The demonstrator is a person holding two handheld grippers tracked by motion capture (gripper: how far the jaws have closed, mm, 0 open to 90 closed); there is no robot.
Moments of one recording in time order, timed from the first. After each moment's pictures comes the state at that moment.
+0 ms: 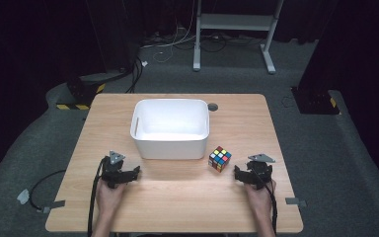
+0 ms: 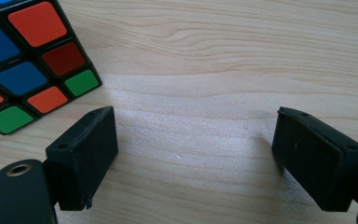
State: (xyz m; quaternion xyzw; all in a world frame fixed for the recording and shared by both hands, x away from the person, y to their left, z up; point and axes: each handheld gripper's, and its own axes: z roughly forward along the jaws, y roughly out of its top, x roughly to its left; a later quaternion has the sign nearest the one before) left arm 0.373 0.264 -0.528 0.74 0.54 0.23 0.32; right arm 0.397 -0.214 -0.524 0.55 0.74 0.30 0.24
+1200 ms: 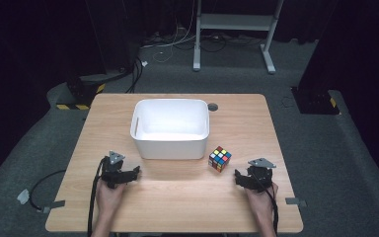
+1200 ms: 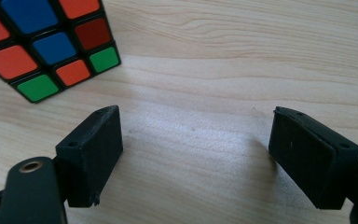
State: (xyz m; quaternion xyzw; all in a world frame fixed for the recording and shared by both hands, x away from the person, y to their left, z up) left arm 0.373 0.264 -0.528 0.74 0.55 0.23 0.33; right arm 0.379 -0.214 -0.524 0.53 0.75 0.31 0.24
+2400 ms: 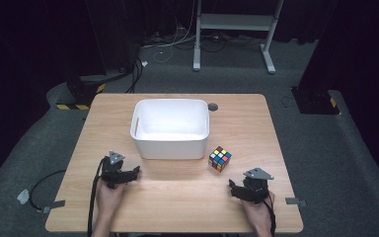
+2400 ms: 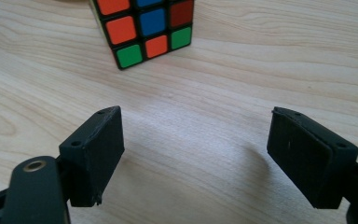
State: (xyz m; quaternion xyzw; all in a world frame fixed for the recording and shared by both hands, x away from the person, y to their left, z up) left arm 0.373 0.264 -0.528 0.74 0.54 0.23 0.32; right arm 0.344 -0.199 -0.521 0.50 0.77 0.34 0.22
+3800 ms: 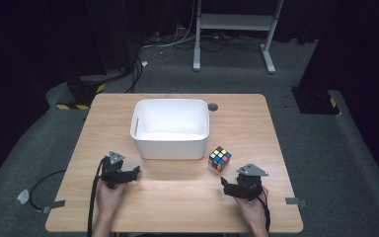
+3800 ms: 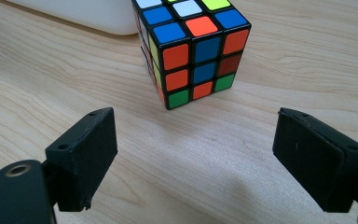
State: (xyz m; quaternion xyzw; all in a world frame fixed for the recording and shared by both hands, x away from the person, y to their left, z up) left arm 0.373 0.264 -0.528 0.74 0.55 0.23 0.33; right arm 0.348 -0.179 -0.503 0.47 0.78 0.37 0.21
